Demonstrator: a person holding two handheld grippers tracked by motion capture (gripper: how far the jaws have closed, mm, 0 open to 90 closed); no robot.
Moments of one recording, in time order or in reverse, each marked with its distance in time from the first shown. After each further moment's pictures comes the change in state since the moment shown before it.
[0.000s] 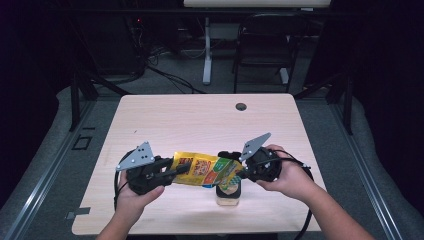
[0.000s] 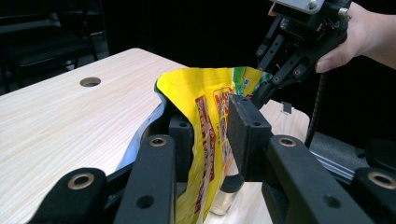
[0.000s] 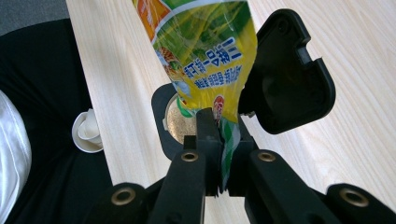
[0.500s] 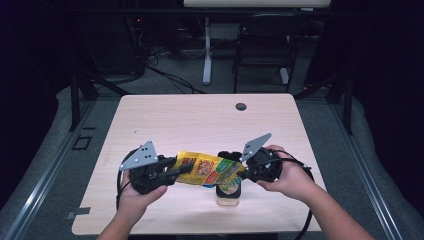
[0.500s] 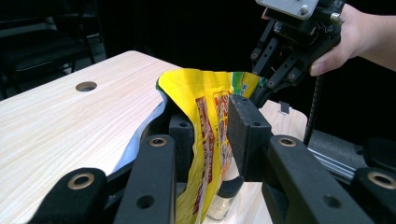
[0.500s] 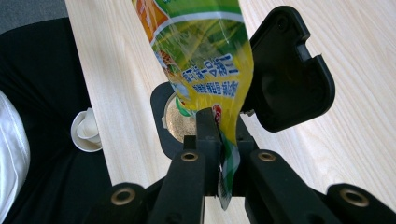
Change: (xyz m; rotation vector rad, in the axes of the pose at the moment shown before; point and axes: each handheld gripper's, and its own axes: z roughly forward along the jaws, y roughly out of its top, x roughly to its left) left arm -0.004 0.006 0.005 0.002 -0.011 0.021; right arm 0.000 -0.002 0.000 0.001 -0.007 -0.002
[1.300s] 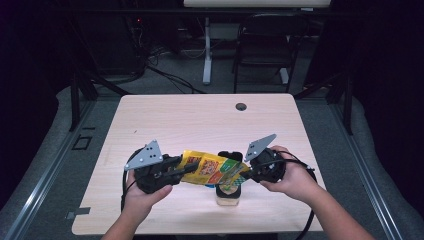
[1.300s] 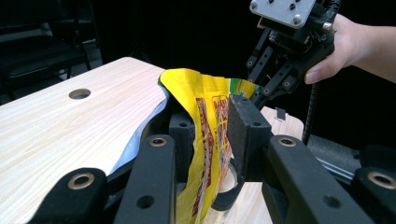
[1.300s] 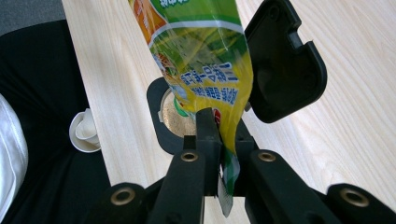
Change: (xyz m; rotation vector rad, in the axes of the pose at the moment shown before) left arm -0.004 0.003 0.009 -0.023 -0.014 0.003; right arm -0.003 -0.009 -0.003 -0.013 -0.004 0.019
